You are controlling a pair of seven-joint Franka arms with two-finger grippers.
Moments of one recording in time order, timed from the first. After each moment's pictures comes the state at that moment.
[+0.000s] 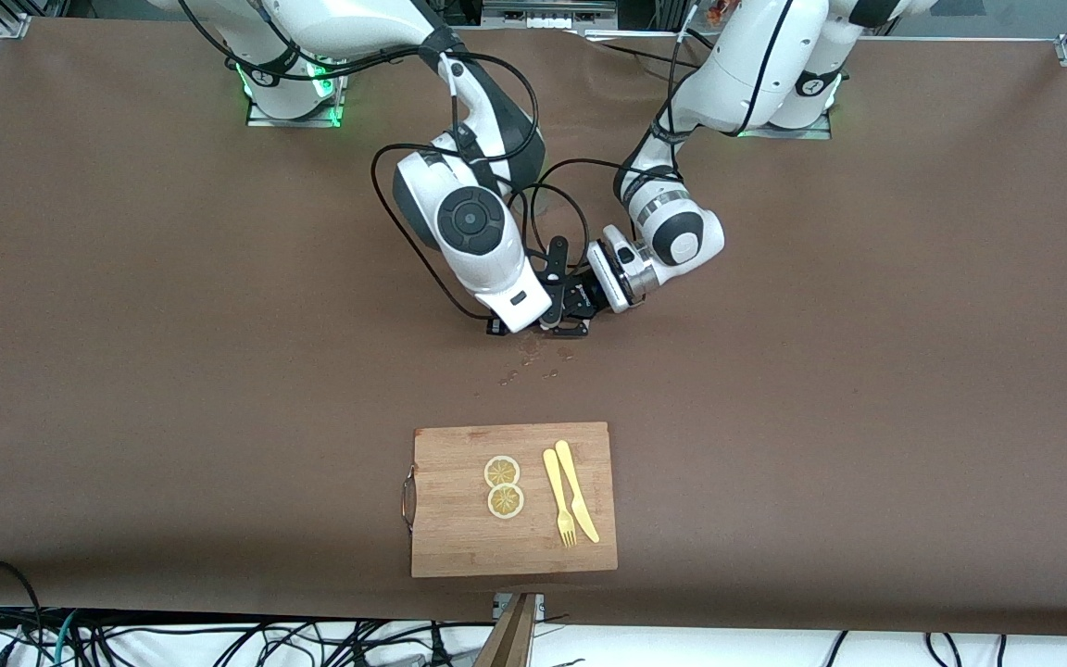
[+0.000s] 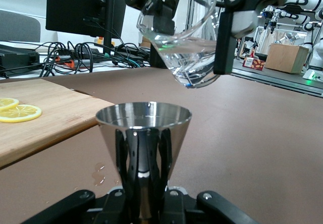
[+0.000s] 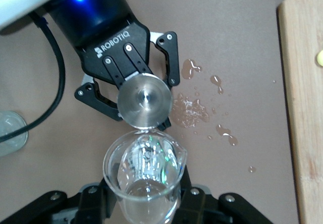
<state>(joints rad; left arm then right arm) -0.66 0.74 0.01 -1.97 -2.58 2.18 2.73 0.85 0.70 -0.19 -1.32 0.24 1.96 -0.86</state>
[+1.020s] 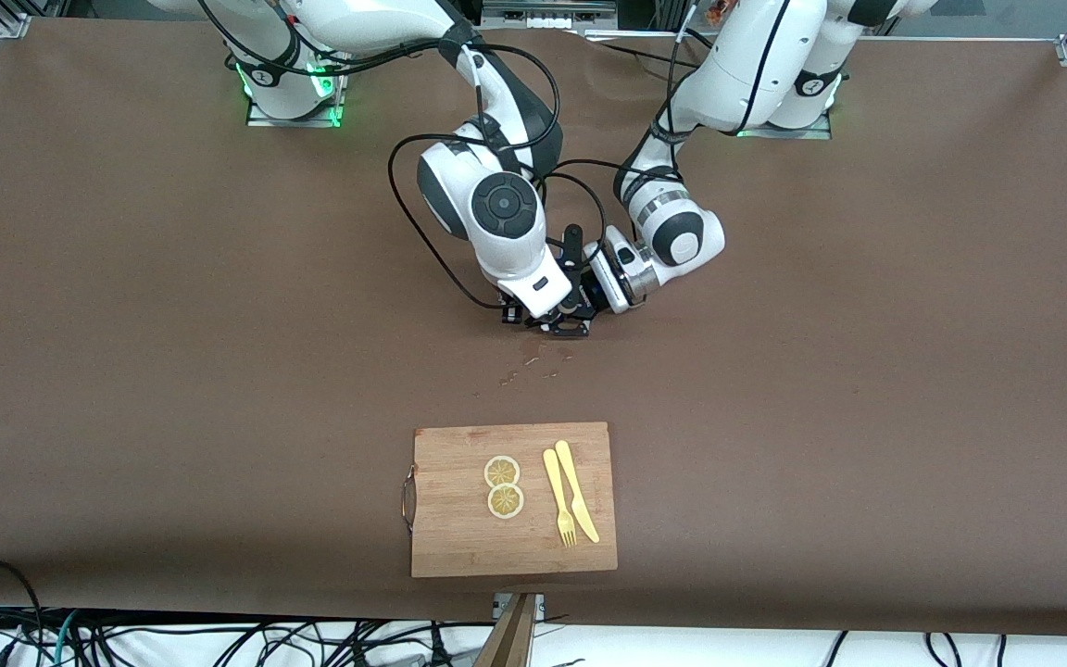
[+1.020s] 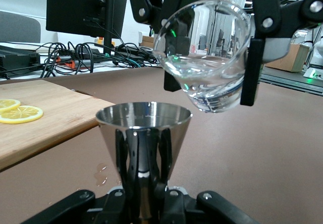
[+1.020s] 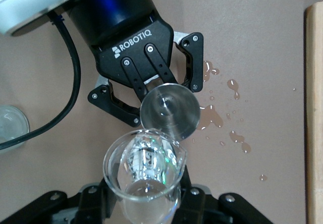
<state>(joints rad) -0.66 0.74 0.02 -1.97 -2.58 2.18 2.73 0.89 0.72 -0.19 -1.32 0.19 1.95 -0.84</state>
